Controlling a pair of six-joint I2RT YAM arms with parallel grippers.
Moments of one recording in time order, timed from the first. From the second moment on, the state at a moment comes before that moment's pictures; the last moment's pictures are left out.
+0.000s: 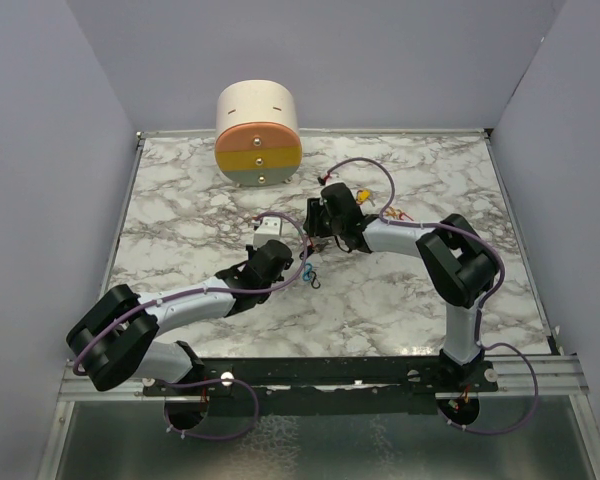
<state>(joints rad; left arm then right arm) -0.84 1.33 0.58 0.03 -0.57 -0.51 0.67 1.95 1.15 0.17 0.08 0.41</state>
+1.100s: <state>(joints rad) -0.83 1.29 0.54 0.04 -0.56 -0.51 0.67 1.99 1.15 0.17 -0.01 0.49</state>
